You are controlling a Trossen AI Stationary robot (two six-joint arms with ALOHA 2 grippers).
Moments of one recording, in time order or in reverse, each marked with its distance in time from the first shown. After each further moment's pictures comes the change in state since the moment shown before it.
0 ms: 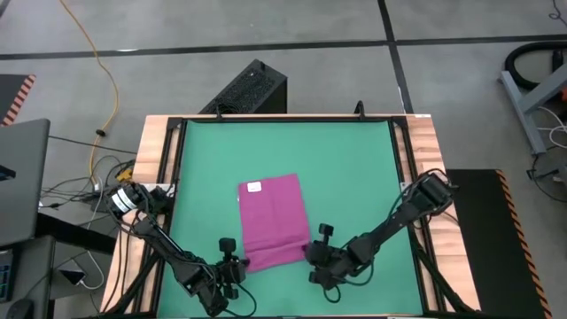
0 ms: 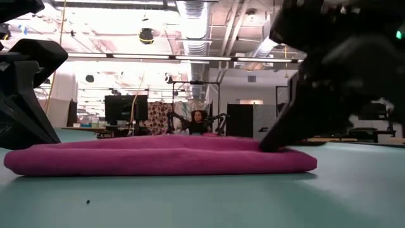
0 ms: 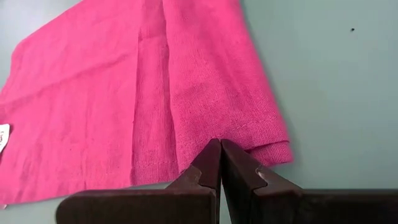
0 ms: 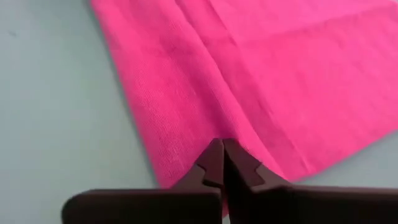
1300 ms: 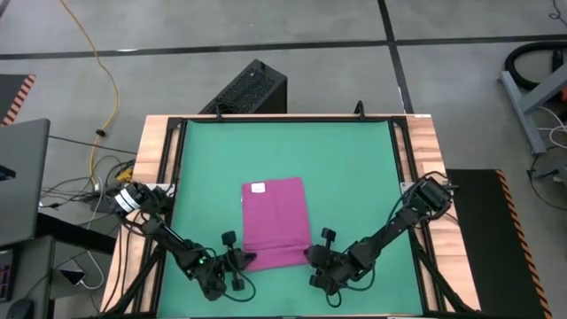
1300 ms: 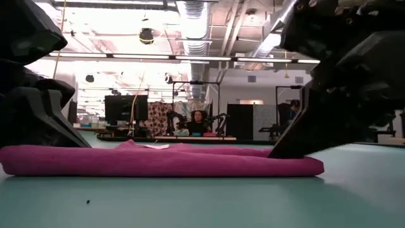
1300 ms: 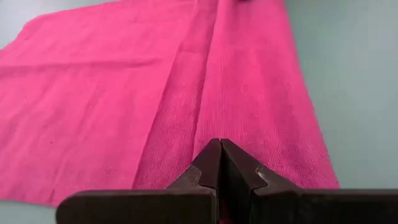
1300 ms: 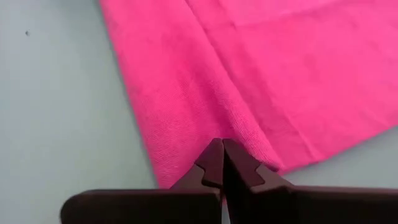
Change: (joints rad) left arm 0.044 0.017 -0.253 0.586 -0.102 -0.006; right arm 0.049 0.019 0.000 0.023 0.023 0.114
